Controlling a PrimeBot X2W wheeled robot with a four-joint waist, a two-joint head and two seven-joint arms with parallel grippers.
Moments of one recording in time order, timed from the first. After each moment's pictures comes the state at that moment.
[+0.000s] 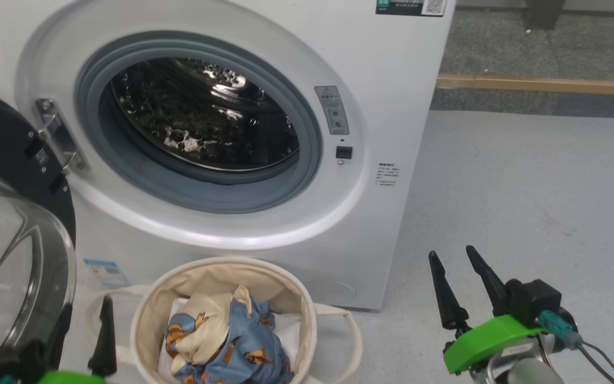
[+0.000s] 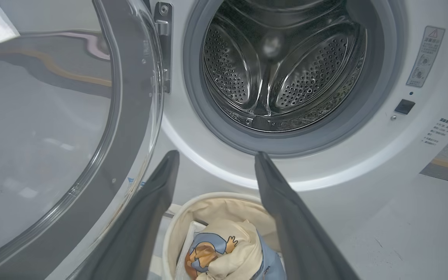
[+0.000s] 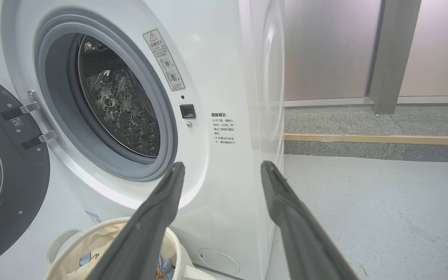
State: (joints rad) left arm -0.11 0.32 -0.13 0.39 -0.54 0.00 -0.25; right arm -0.15 -0.05 0.16 0.35 0.20 0.12 -0.25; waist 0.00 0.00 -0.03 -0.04
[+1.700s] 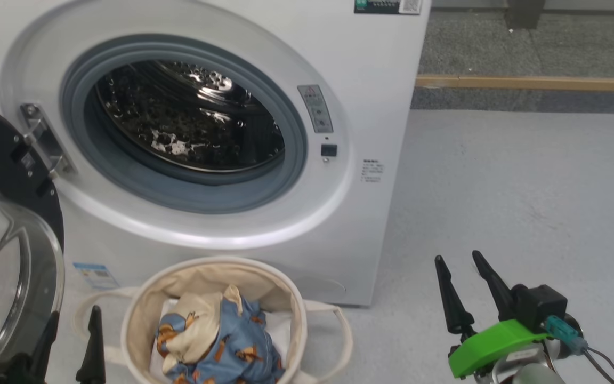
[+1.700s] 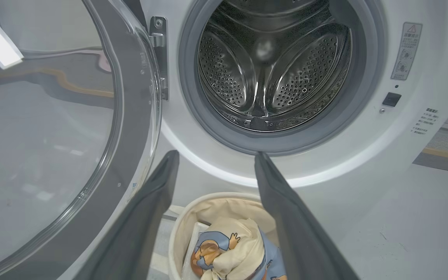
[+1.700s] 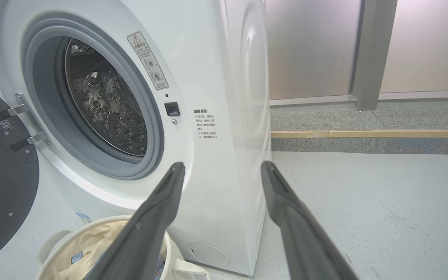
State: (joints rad) left arm 0.00 0.33 -0.07 0.29 -0.48 0.02 -0.25; right arm -0.13 -0.05 0.14 0.34 0.20 0.12 -0.25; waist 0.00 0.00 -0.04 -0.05
